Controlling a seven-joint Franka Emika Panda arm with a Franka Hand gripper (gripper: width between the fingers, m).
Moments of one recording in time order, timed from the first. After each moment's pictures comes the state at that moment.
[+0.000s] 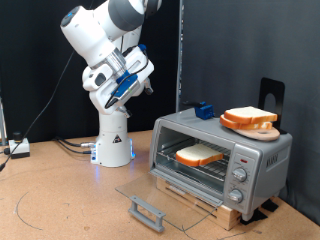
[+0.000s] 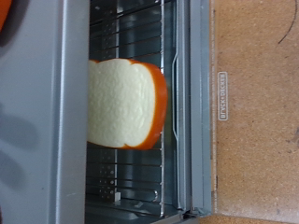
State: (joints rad) arm -0.81 -0.54 0.36 -2.56 0.80 1.71 -0.25
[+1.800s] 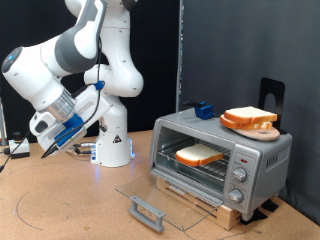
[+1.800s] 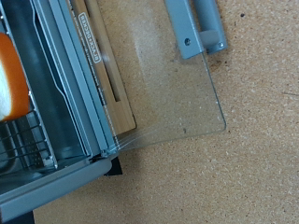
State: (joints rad) arm -0.96 -0.07 0.31 -2.35 0.49 1.77 -0.09
